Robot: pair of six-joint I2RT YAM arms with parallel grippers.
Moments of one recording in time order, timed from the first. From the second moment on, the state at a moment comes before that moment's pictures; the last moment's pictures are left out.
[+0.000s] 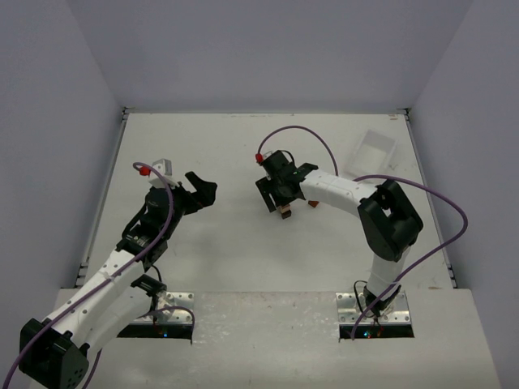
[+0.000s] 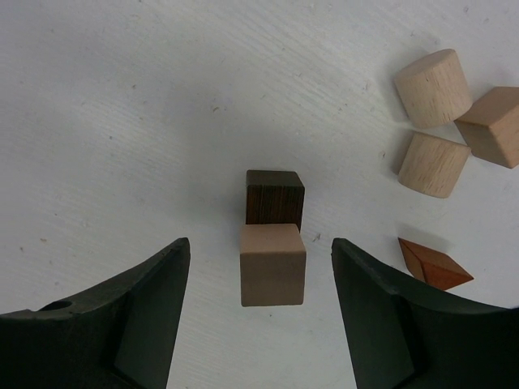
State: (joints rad) left arm -0.39 0.73 0.47 -0.03 -0.21 -0.65; right arm 0.70 1.84 1.23 -0.47 0.16 0.15
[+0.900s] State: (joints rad) left arm -0.39 0.71 0.47 -0.06 -0.21 -0.65; right arm 0.70 1.82 1.23 -0.50 0.22 0.12
